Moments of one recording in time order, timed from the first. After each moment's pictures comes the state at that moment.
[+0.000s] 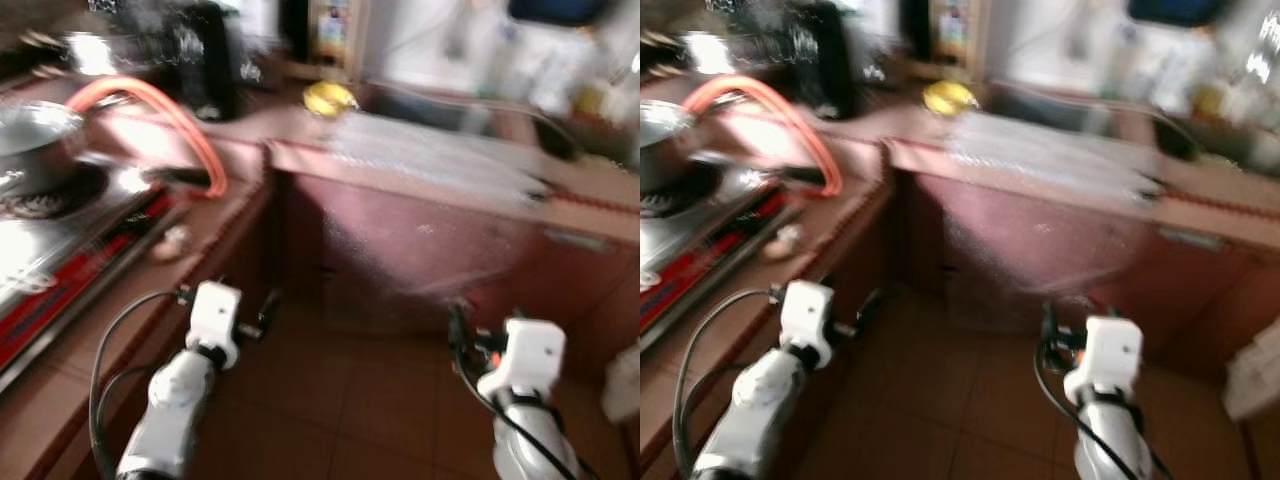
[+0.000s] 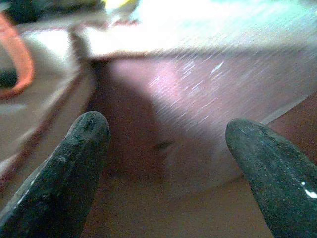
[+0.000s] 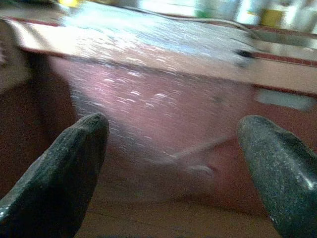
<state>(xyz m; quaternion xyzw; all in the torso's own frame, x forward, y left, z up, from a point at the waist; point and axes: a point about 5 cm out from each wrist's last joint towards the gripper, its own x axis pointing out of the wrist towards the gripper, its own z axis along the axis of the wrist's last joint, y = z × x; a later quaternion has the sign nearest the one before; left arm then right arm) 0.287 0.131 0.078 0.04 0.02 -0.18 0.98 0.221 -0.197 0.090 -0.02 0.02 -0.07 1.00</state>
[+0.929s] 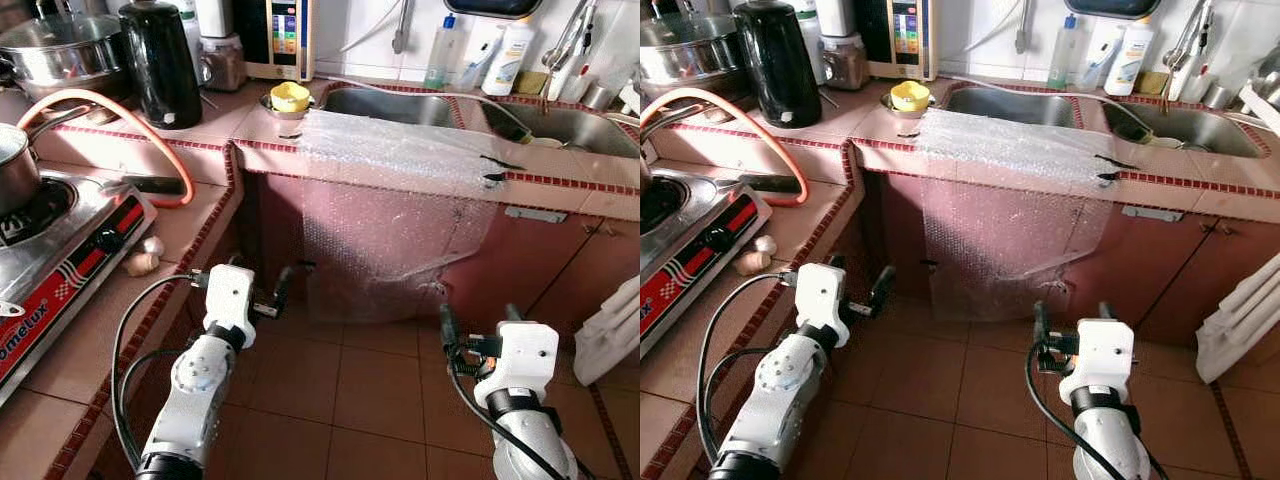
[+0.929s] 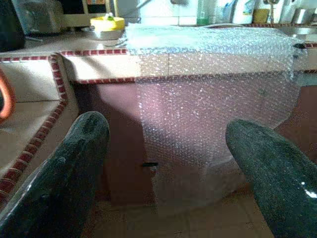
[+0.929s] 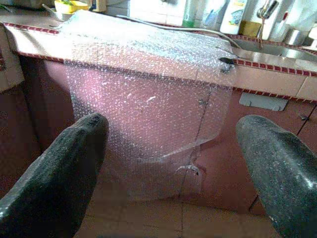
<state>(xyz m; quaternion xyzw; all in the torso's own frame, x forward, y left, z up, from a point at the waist) 0.295 0.128 0.088 0.02 0.00 -0.15 0.99 0.217 -0.180 0.098 -0.04 0.00 -0.03 1.00</state>
